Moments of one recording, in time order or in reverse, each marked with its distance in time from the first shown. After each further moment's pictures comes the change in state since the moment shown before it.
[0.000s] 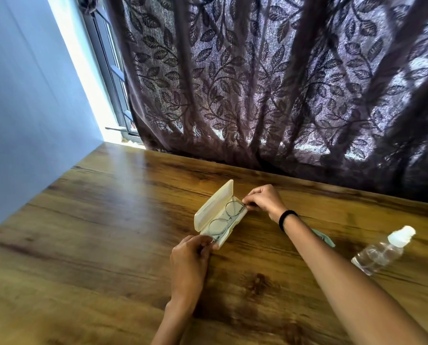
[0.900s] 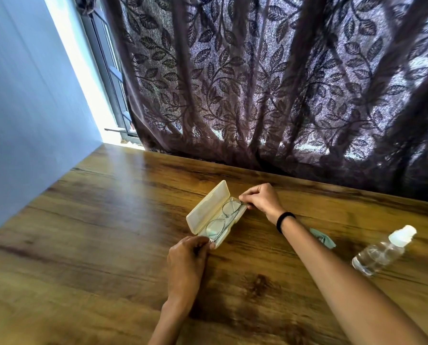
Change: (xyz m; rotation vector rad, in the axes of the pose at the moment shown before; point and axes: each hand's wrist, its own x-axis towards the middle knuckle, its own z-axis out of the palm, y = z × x) left_hand 0.003 -0.006 -0.006 0.012 -0.033 -0.008; right_hand 0.000 0.002 0.006 -0.064 0.048 -0.082
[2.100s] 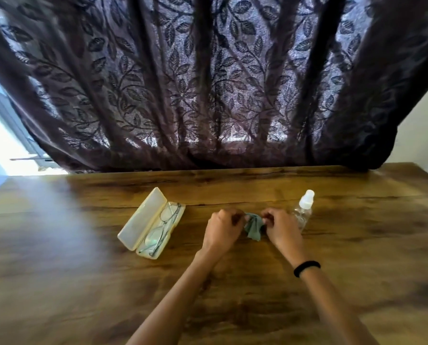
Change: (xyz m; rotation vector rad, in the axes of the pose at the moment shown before) left_hand 0.027 0.103 0.145 0.009 -0.511 0.338; right_hand -0.118 0.085 -0.113 -0.472 0.429 -0.003
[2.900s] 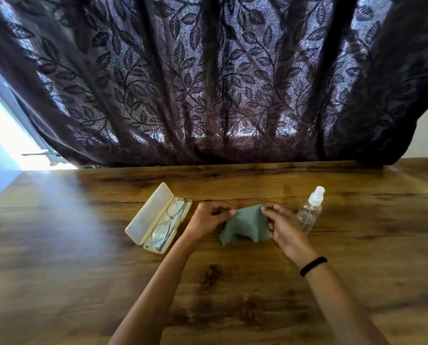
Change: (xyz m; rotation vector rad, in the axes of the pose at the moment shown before) left_hand 0.005 -0.027 -0.045 -0.365 -0.208 -0.134; right_hand 0.000 -0.008 0.008 1.211 -0.253 0.444
